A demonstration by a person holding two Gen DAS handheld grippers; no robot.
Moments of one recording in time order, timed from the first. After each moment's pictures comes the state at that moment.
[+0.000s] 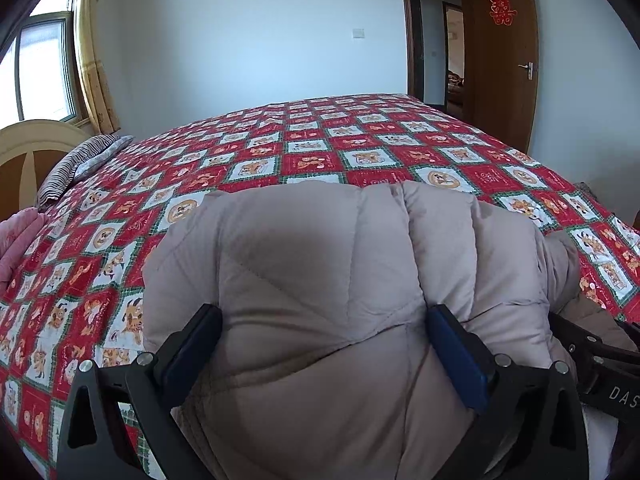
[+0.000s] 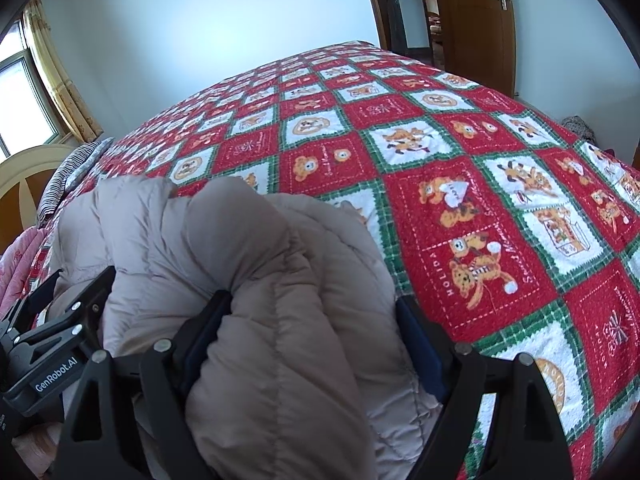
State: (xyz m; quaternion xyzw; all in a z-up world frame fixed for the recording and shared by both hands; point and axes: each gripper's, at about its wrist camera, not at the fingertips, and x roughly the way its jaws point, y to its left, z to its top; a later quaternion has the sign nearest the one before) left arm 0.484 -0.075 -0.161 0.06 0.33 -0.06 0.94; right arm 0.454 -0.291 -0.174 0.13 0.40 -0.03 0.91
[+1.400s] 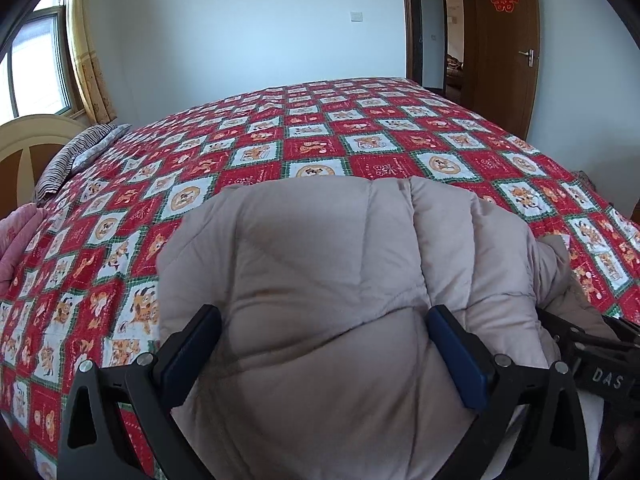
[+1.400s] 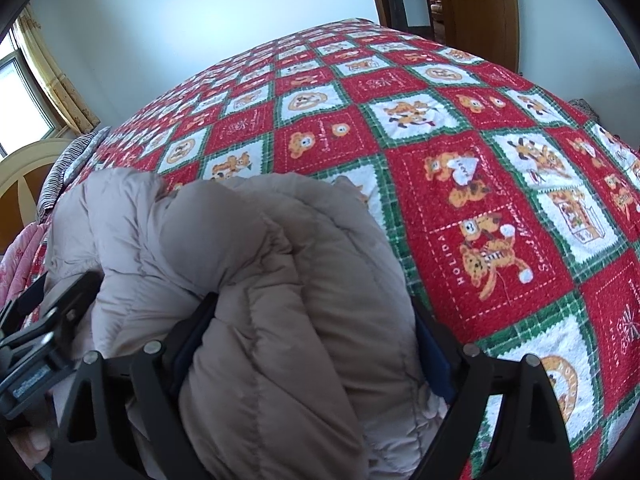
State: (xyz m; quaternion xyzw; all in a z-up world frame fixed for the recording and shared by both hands) left arm 0.473 -0.057 -0.151 0.05 0.36 -0.07 0.93; right arm 0.463 -0.299 -0.183 0.14 0.44 -0.01 0.89
